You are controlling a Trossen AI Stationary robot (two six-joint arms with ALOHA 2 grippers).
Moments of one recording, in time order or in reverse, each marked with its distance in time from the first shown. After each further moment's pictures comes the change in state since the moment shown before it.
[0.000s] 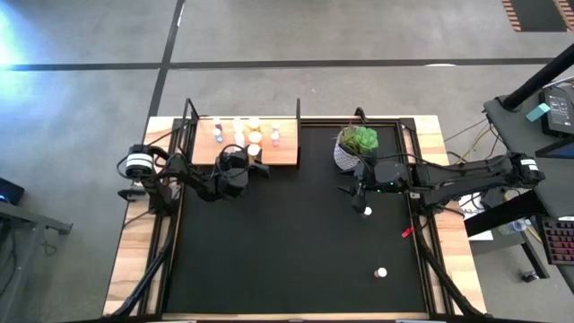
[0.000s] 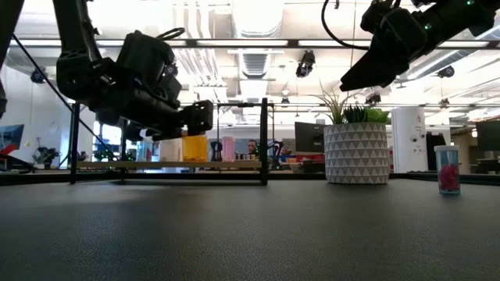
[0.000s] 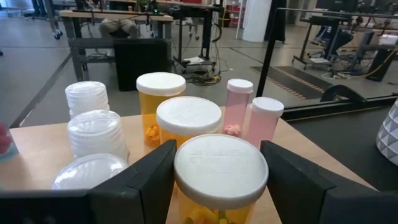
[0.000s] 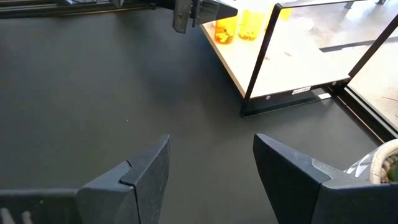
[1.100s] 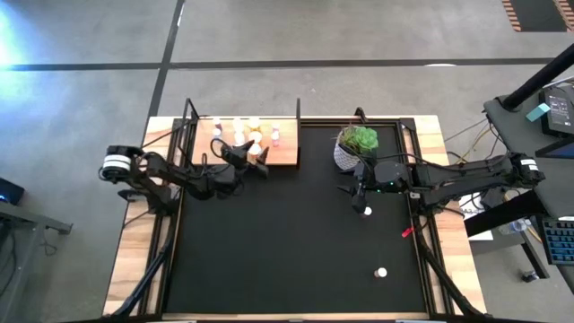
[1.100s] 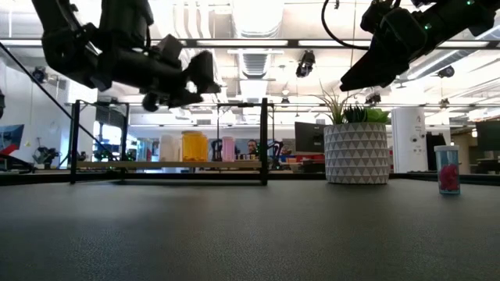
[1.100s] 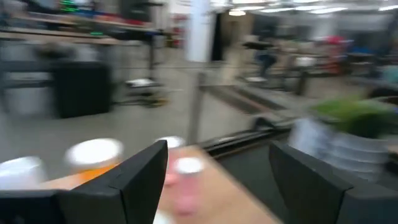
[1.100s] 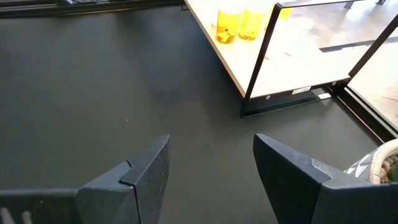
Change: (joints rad) left arm -0.037 -0.205 -0.002 0.050 0.188 0.192; right arm 0.000 0.000 0.000 0.000 0.000 0.000
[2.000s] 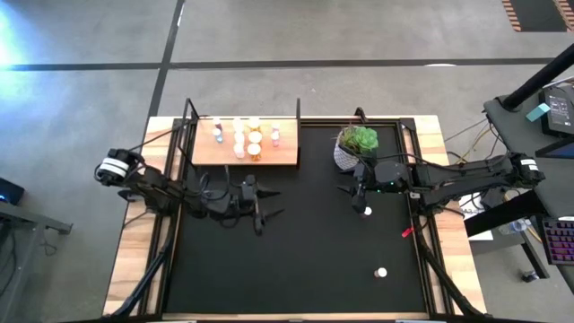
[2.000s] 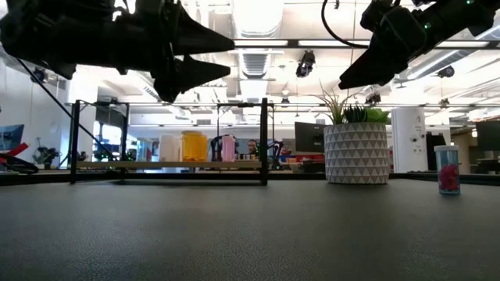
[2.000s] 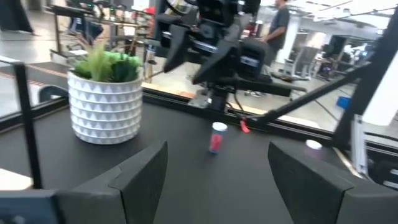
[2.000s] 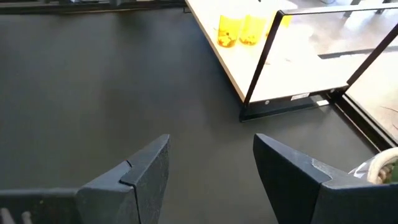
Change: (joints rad) left arm -0.311 -0.002 0.003 0.000 0.462 -0.043; right arm 0.000 0.000 0.000 0.012 0.000 -0.036
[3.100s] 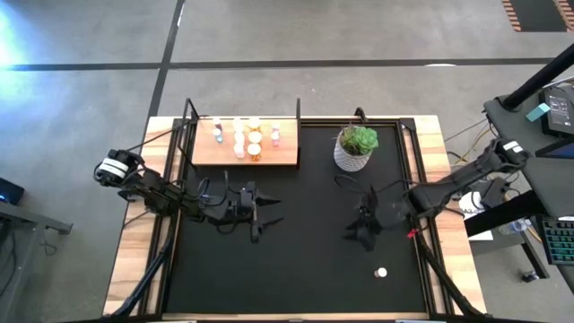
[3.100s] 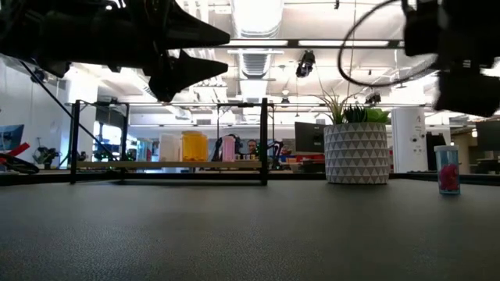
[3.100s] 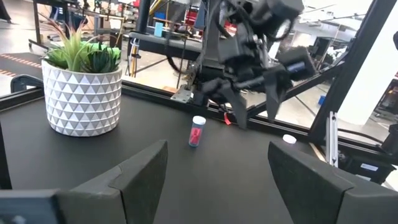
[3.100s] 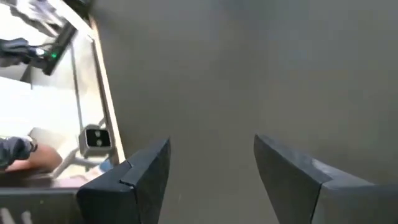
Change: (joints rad) left arm -0.063 0.000 -0.003 -0.001 -0.001 -0.045; right arm 0.437 0.126 0.000 -0.072 -0.139 0.999
